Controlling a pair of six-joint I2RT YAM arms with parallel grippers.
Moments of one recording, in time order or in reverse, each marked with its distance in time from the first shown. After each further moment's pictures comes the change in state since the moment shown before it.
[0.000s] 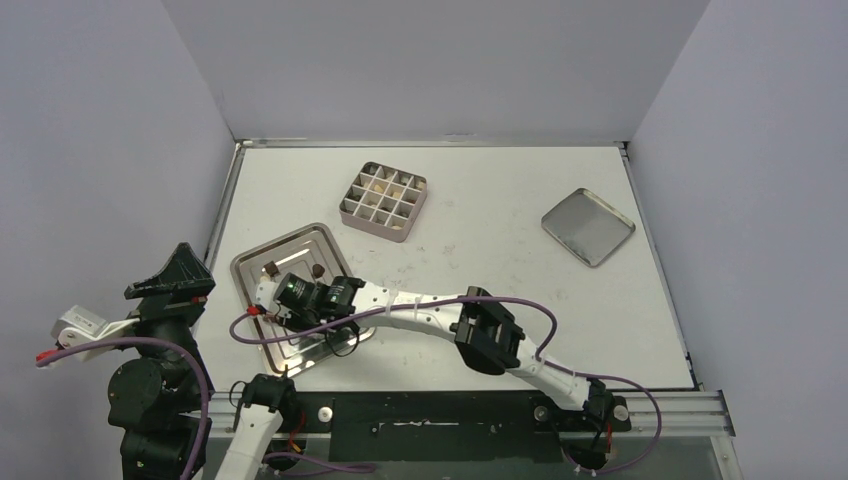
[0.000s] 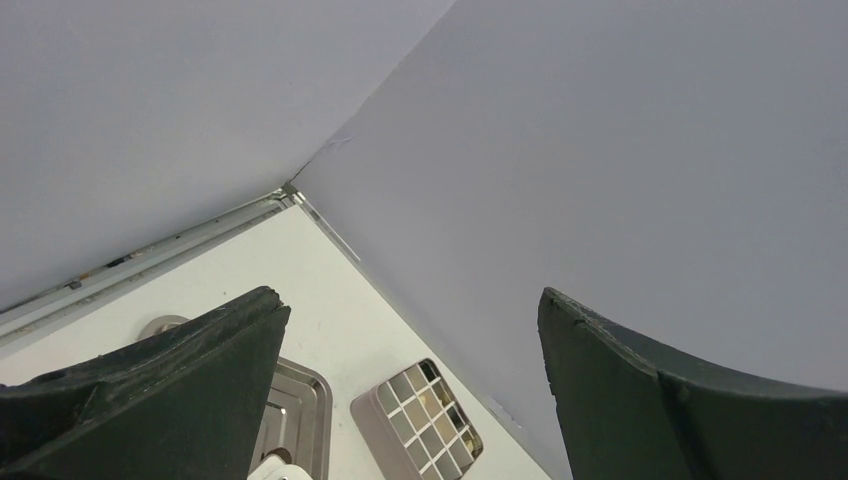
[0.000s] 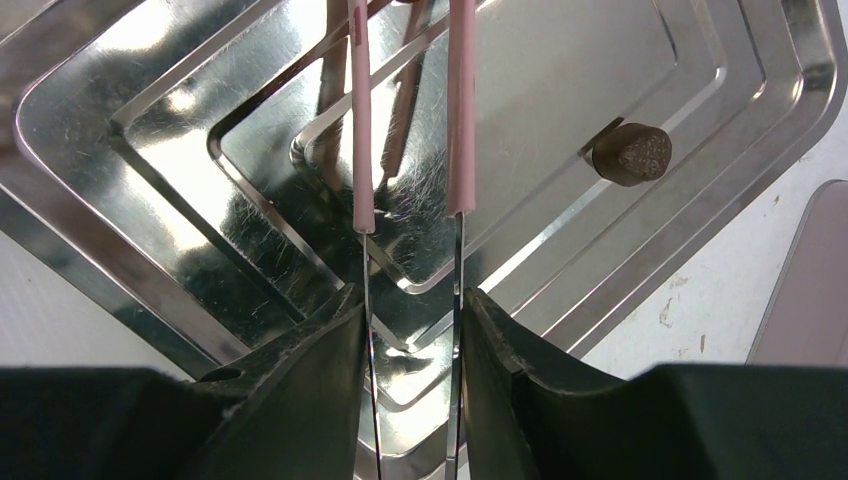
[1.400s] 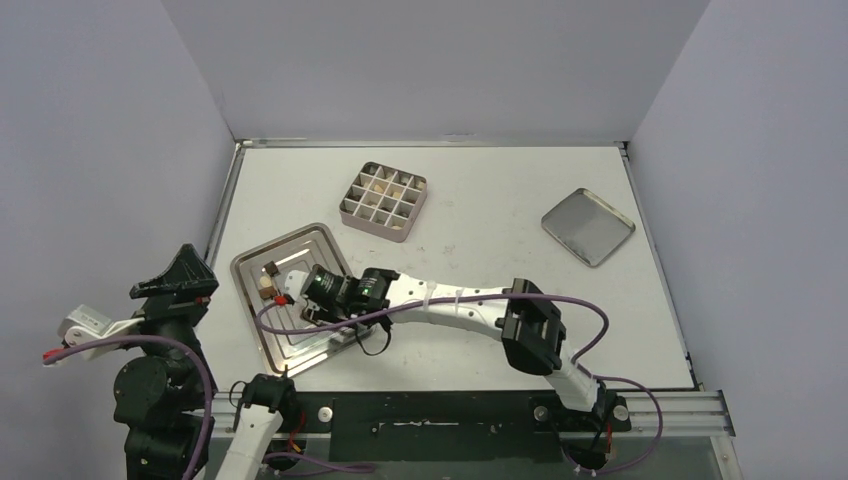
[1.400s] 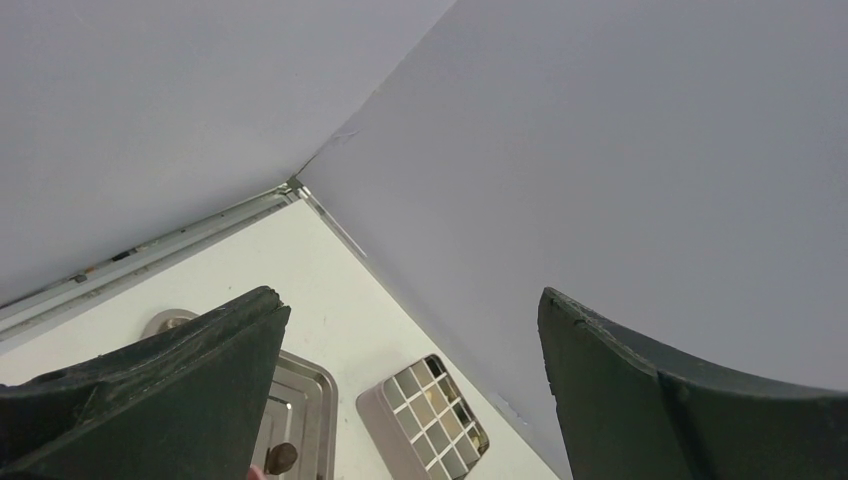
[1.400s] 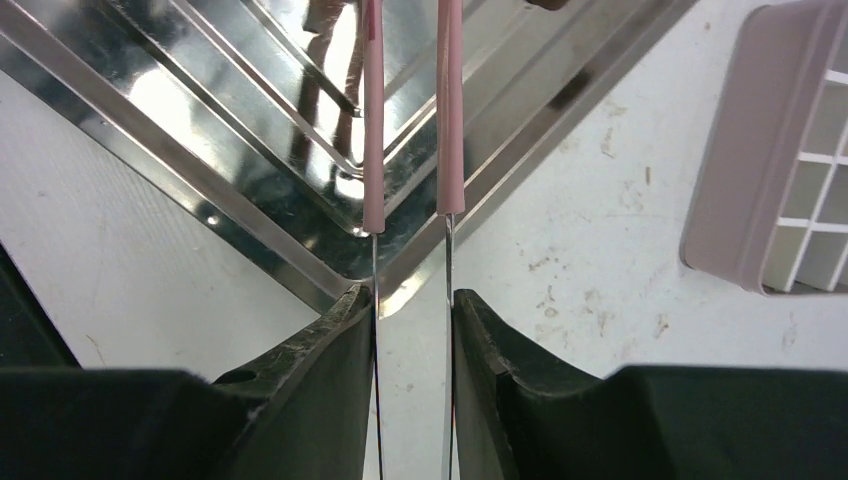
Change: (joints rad) left arm 0.000 -0.013 -0.020 0.002 -0.003 -0.003; right arm -0.012 -0.275 -0.301 -0.044 0.074 0.063
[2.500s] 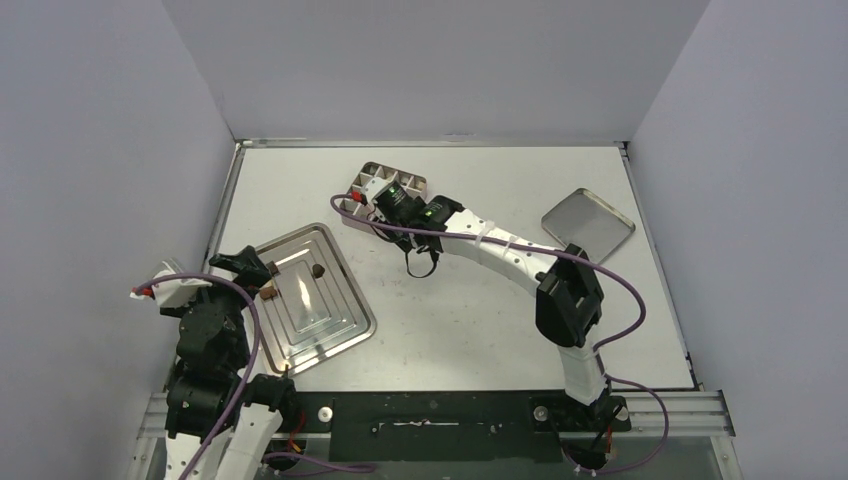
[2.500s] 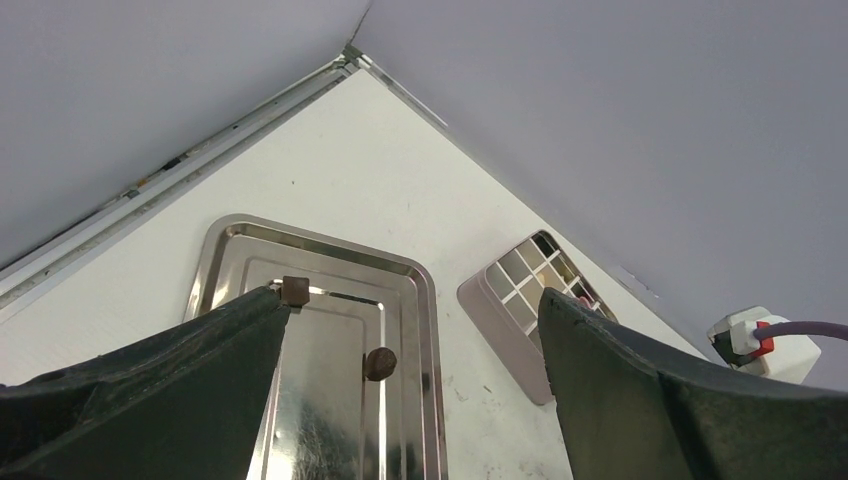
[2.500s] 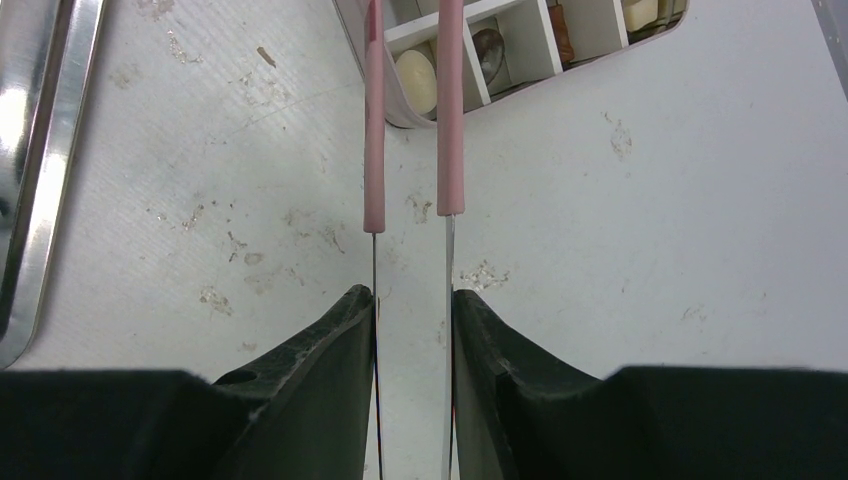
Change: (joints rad) left arm 0.000 0.048 -0.277 0.023 0.125 0.068; right arm -0.389 -0.153 -0.103 0.014 0.059 0.078
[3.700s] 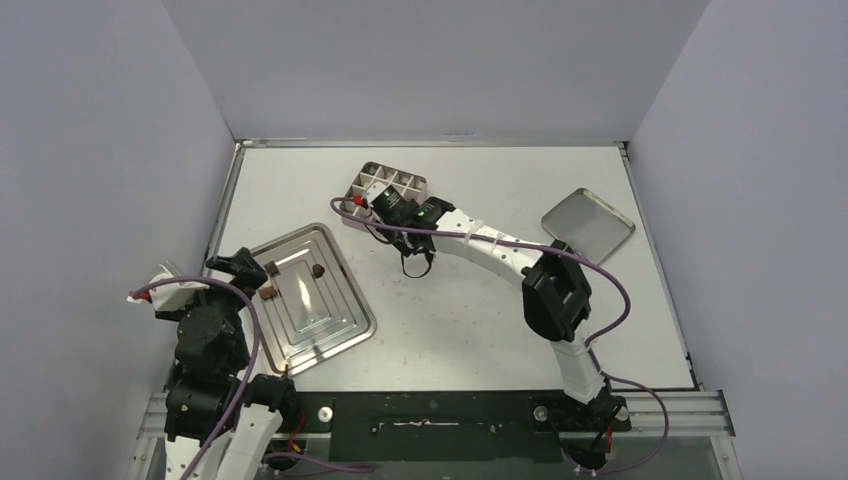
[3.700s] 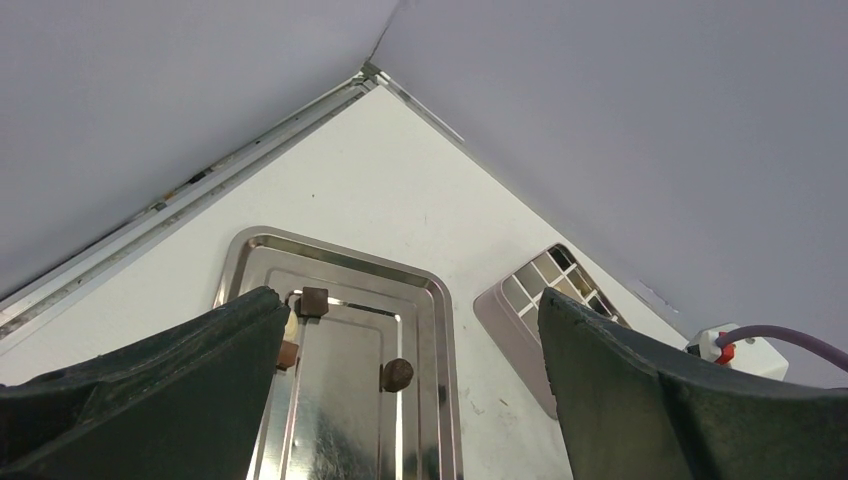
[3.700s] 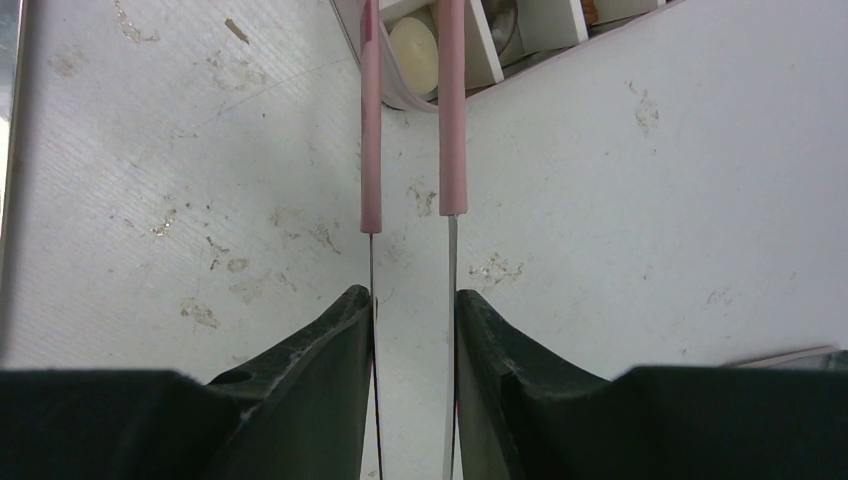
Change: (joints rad) left arm 0.000 -0.013 0.000 0.001 -0.037 0.038; right arm -0.008 0.076 0.023 -0.037 0.029 0.046
